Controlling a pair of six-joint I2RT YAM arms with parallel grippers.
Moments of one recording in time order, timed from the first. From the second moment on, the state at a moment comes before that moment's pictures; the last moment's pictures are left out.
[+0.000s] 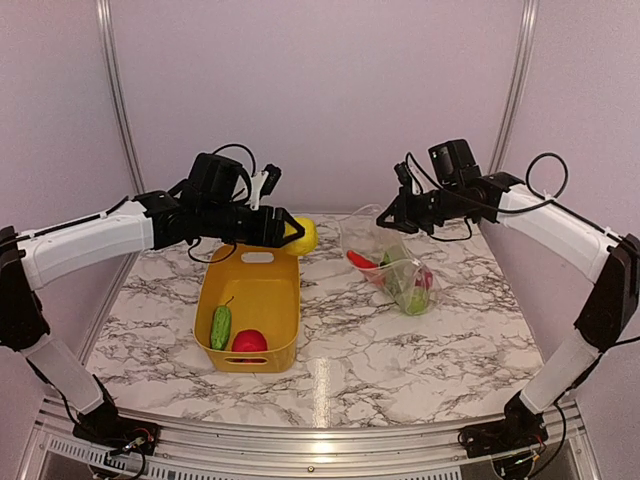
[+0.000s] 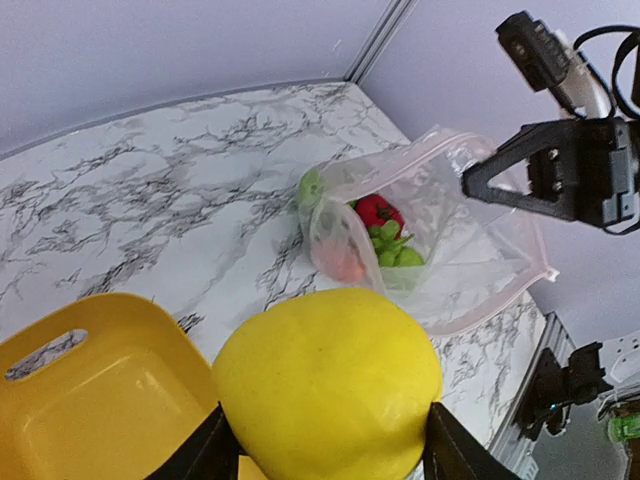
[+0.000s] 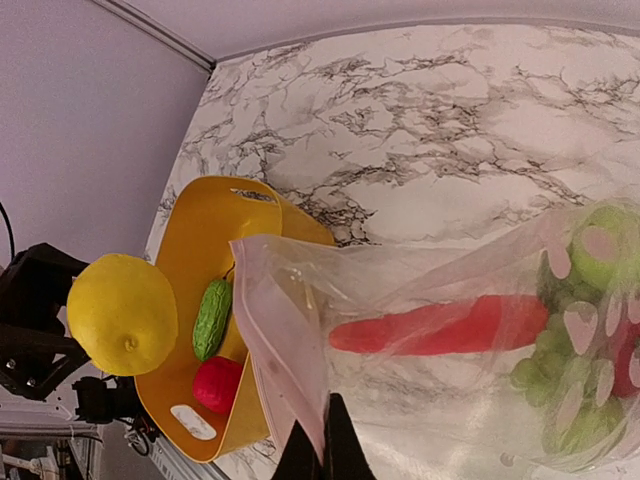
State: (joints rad) left arm -0.74 1.59 1.37 -0.35 0.20 -0.36; right arm 0.48 1.57 1.47 -0.59 -0.42 0.50
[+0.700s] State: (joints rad) left arm -0.91 1.93 1.80 -0.24 0.01 -0.53; right arm 0.48 1.62 1.57 -0.61 -0.42 0.53
